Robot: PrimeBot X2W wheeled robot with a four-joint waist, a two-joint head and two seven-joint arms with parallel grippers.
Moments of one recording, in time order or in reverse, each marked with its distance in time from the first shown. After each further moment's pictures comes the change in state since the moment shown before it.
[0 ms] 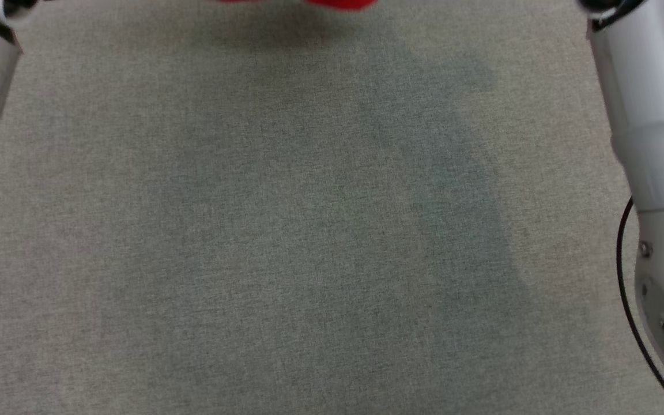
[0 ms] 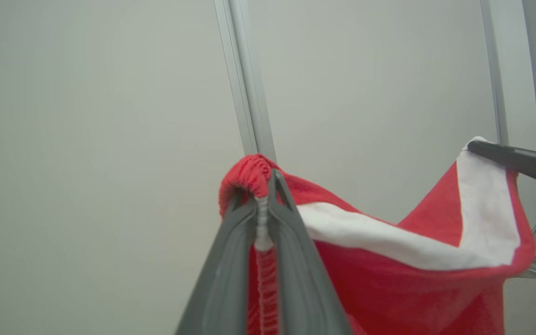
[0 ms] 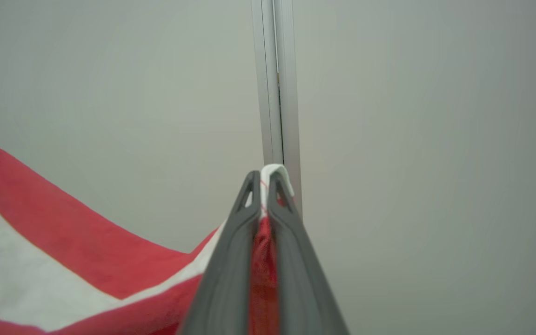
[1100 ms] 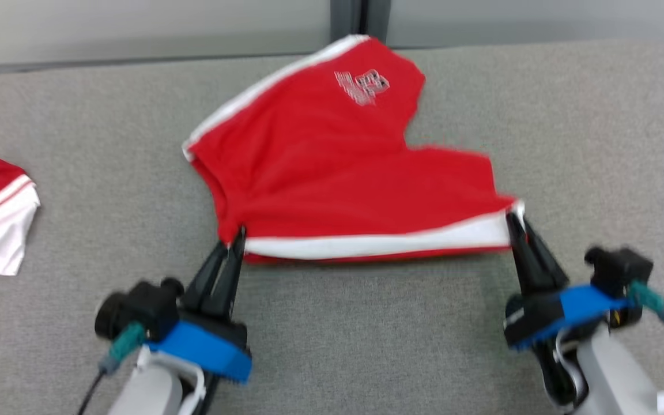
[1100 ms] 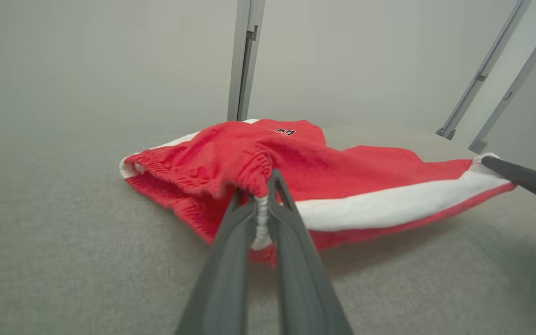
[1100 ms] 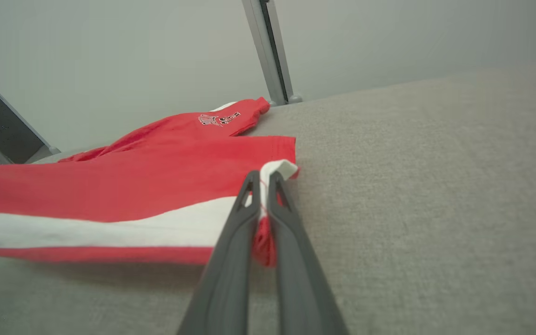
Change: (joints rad) left arm 1.113 -0.189 0.260 -0.286 0.189 0.000 0.000; right arm 1.023 -0.078 0.003 -0.329 0.086 0.000 0.000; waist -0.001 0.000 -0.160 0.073
